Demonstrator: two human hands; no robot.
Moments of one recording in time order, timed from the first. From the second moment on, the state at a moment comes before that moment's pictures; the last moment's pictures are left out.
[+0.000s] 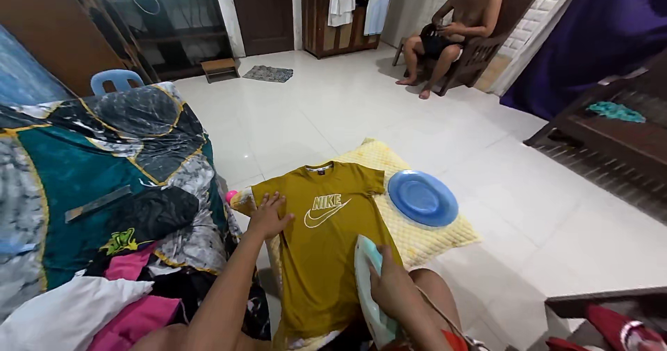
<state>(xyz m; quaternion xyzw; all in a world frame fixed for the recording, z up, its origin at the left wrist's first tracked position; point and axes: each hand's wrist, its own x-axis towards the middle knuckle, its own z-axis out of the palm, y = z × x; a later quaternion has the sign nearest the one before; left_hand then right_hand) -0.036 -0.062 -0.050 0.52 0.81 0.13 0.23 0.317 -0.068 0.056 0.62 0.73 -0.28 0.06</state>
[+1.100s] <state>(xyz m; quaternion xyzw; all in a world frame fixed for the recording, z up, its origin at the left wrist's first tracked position) 0.046 -0.191 -0.060 0.56 0.63 -0.08 0.53 0.108 -0.028 0.043 0.46 0.82 -0.34 0.07</state>
